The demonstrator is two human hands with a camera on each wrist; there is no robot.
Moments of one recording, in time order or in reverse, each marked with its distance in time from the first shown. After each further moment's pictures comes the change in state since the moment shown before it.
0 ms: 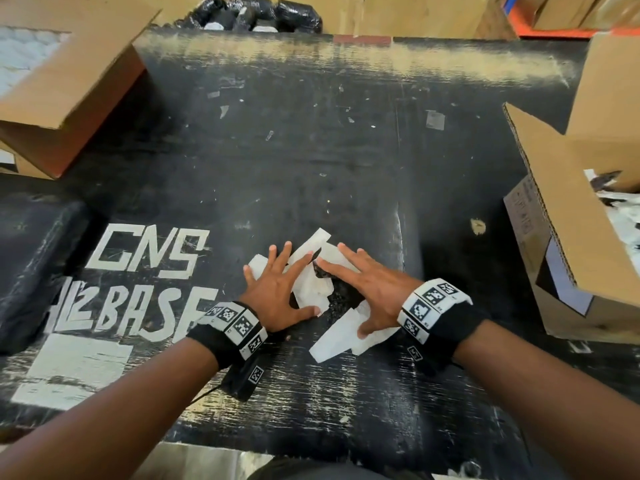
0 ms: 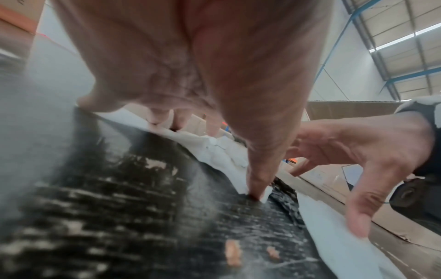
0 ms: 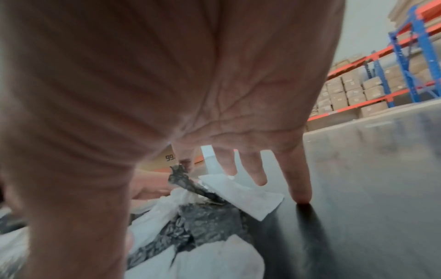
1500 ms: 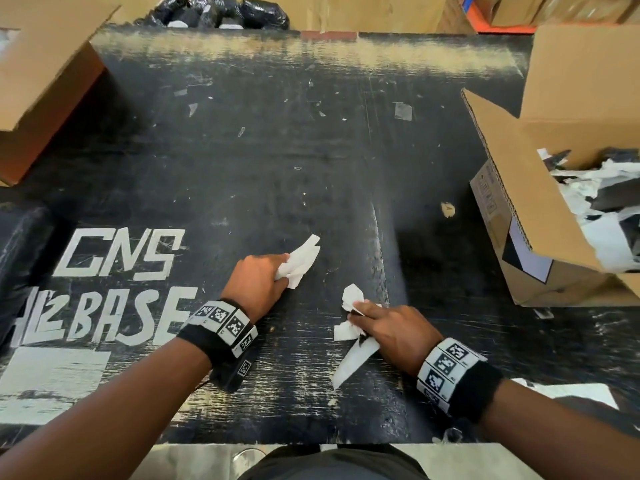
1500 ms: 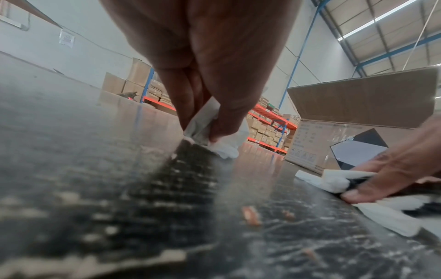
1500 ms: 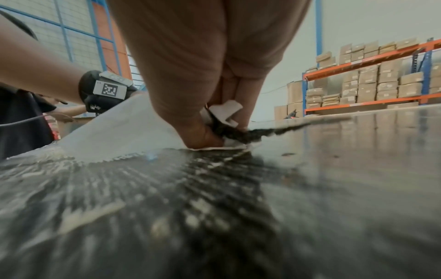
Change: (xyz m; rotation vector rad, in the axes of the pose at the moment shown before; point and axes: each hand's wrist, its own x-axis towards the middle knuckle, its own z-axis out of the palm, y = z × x) left_hand -0.015 0.028 -0.023 -0.084 0.248 0.017; right_hand -0.075 -0.007 0.073 -0.199 0.256 -0.004
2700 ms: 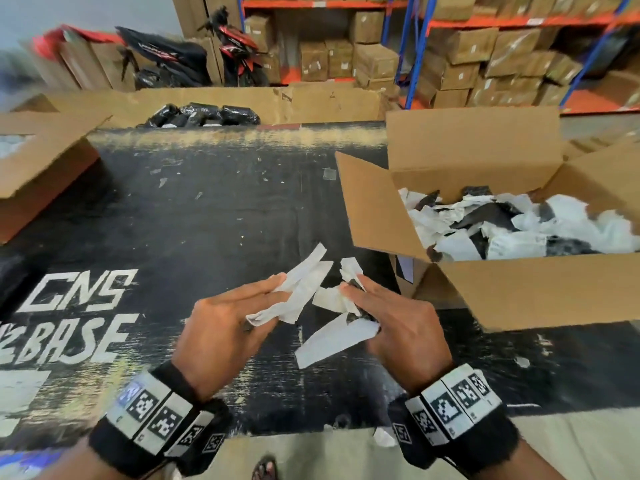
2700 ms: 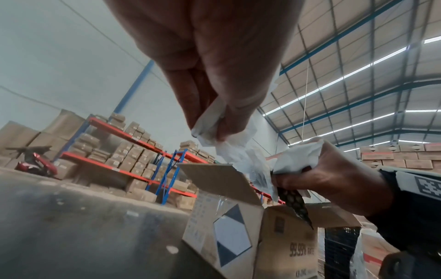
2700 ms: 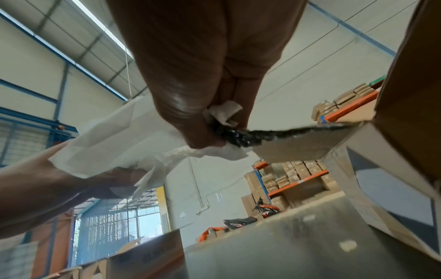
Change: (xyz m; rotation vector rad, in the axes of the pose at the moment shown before) left_hand -0.136 0.176 -0.032 -0.143 0.420 0.543; right_hand -0.177 0.042 -0.054 0.276 0.969 0.099
